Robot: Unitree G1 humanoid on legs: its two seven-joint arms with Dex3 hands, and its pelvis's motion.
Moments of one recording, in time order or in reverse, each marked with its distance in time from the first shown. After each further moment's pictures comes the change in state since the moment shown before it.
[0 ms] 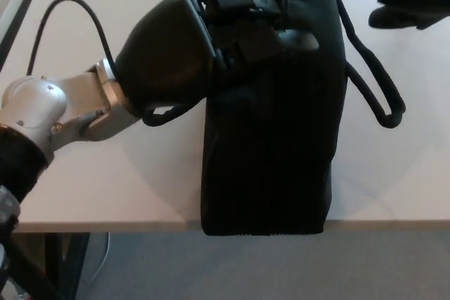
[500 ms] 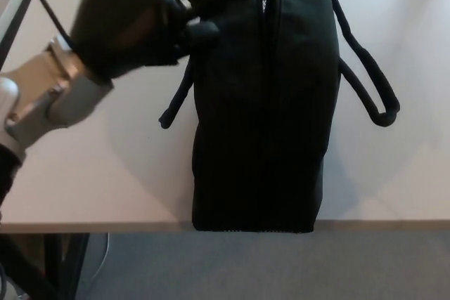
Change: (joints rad) left_arm 0.074 0.010 0.250 -0.055 -0.199 -0.041 -0.279; right_arm 0.055 -0.097 -0.243 -0.072 0.152 -0.002 0.073
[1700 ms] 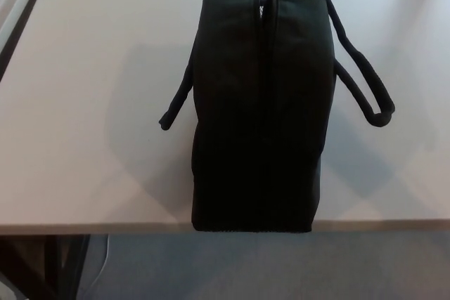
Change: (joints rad) left_arm 0.420 0.198 0.821 -0.261 -0.546 -0.029 -0.495; right_arm 0.698 -0.088 -0.662 -0.366 0.355 -0.005 0.044
